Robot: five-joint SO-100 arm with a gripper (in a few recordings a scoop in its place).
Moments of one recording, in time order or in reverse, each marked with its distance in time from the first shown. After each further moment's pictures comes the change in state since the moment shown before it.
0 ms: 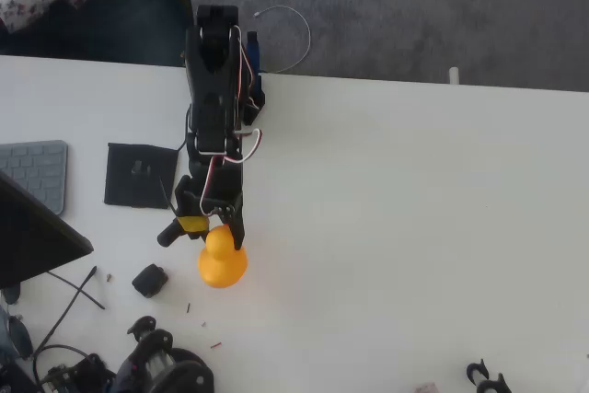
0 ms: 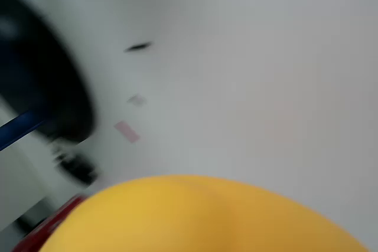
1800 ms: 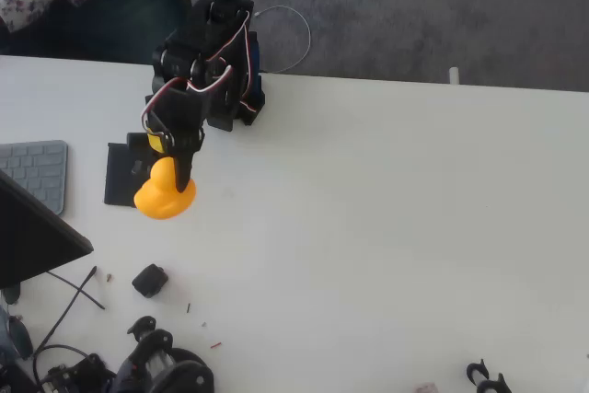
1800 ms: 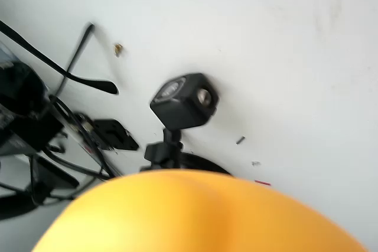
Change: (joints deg) arm 19.5 20.0 -15.1 40.0 28.0
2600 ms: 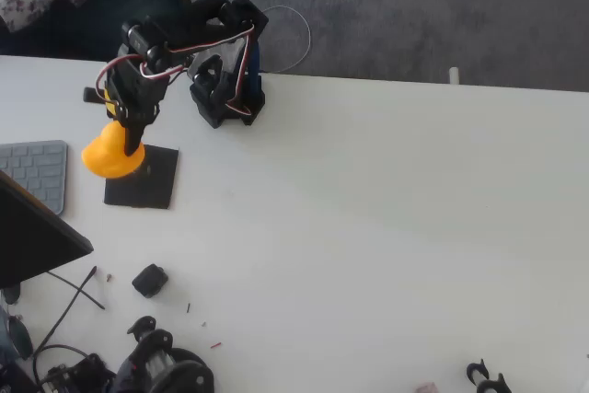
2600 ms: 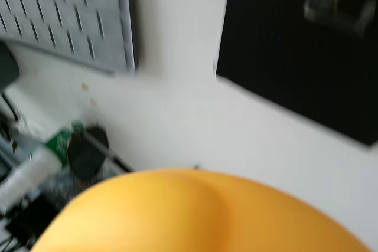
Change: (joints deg) arm 29.3 -0.4 1.1 2.1 -24.0
